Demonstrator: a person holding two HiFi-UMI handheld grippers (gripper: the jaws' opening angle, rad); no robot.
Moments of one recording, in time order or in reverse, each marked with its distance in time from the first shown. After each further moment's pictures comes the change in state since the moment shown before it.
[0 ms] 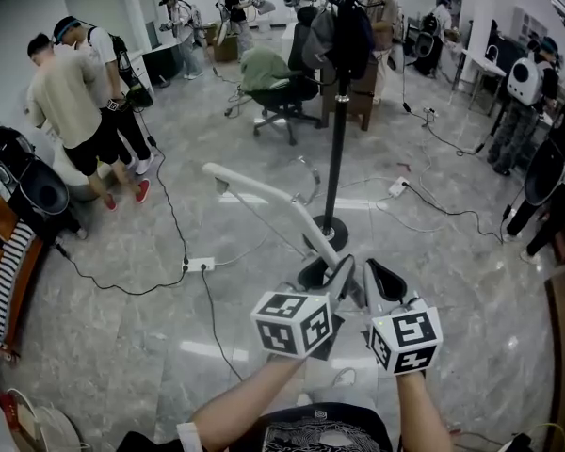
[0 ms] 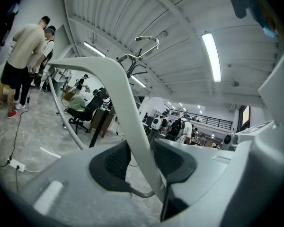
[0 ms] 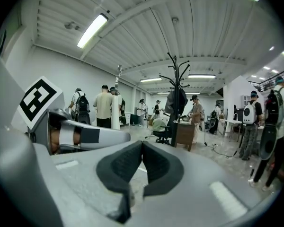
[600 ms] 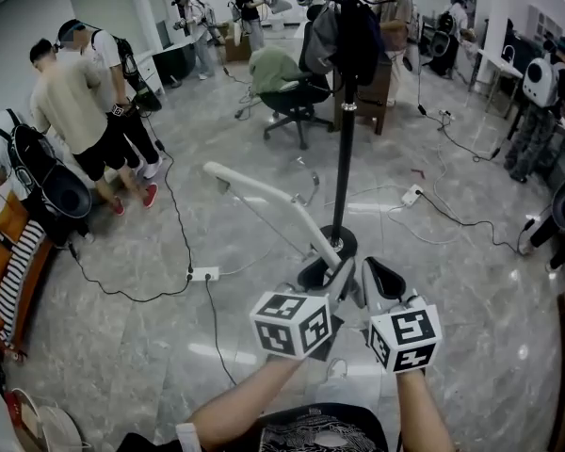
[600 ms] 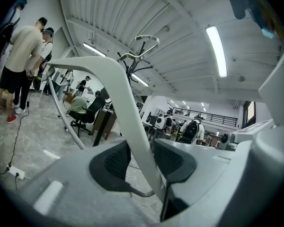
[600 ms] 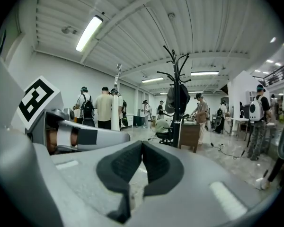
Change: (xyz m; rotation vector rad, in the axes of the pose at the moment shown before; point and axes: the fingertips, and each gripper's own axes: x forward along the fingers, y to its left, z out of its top) left arm 0.100 0.041 0.018 0.026 0.002 0.043; right arm 0.092 -0.070 0.003 0.018 -0.018 0.062
